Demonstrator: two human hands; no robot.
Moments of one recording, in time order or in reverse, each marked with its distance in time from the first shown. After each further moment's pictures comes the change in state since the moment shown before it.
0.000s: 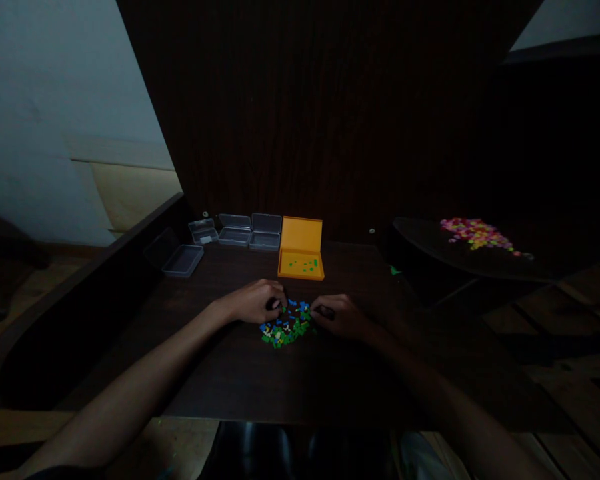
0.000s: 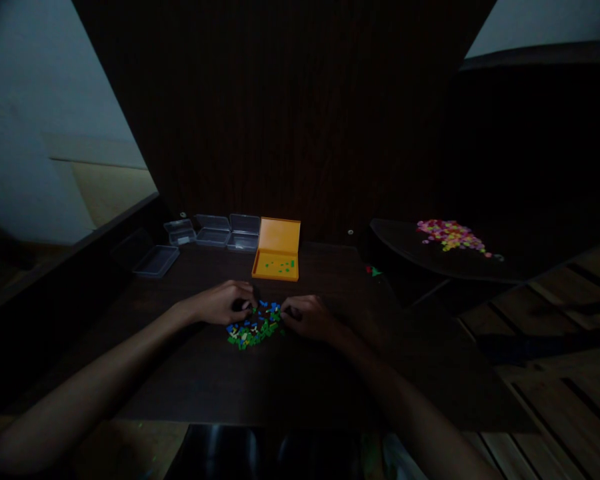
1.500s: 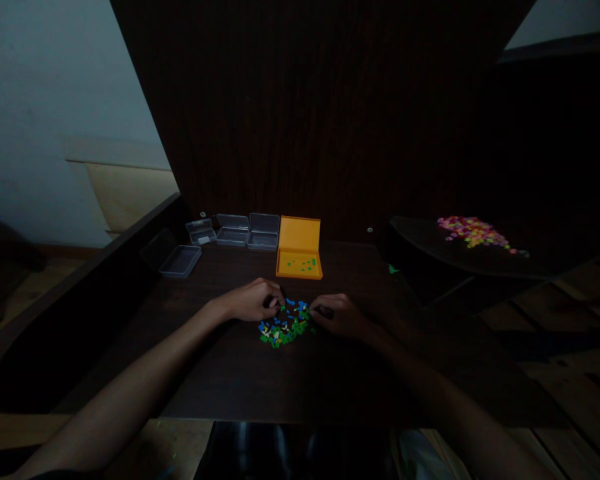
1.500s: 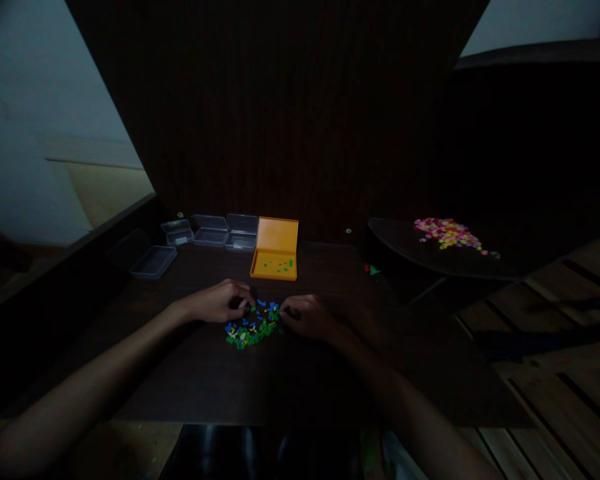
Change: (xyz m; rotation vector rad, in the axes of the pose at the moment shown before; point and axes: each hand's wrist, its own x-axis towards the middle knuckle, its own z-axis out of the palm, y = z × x) left_hand -0.002 -0.005 0.000 -0.060 -0.006 -0.038; right_hand 0.000 -0.002 -0.001 -0.001 0.015 -0.036
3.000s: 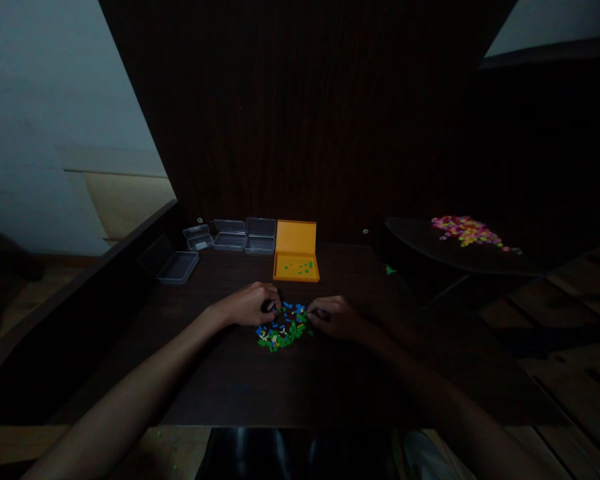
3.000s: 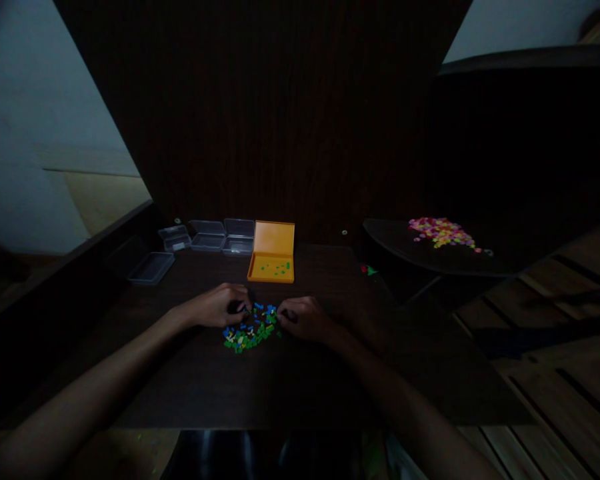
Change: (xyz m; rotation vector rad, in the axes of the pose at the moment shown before) left_hand 0.001 0.000 0.003 0.066 0.039 -0.005; right_hand 0.000 0.000 0.001 -0.045 -0.002 0.002
